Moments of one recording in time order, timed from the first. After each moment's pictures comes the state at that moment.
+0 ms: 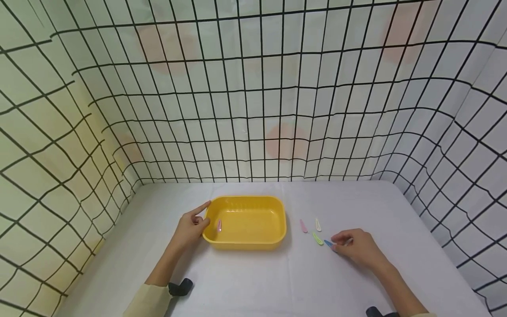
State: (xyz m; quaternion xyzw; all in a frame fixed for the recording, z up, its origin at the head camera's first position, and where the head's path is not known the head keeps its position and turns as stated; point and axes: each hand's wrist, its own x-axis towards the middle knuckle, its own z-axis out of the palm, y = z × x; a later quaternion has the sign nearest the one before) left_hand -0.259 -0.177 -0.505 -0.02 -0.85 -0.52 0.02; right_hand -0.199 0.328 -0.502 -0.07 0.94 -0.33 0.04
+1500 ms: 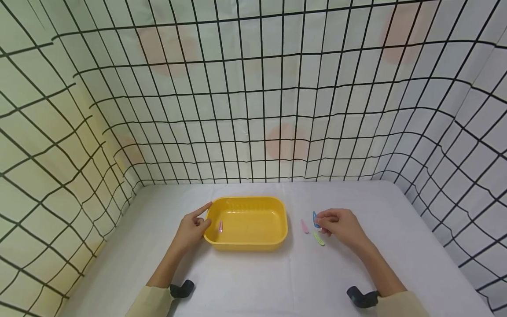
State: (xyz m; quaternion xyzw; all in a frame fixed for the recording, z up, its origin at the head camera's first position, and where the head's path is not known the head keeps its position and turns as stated) left_hand -0.258 -0.175 -0.502 -0.01 -0.86 -0.51 0.02; right_hand -0.230 0.284 -0.465 -0.03 0.87 -0.49 0.06
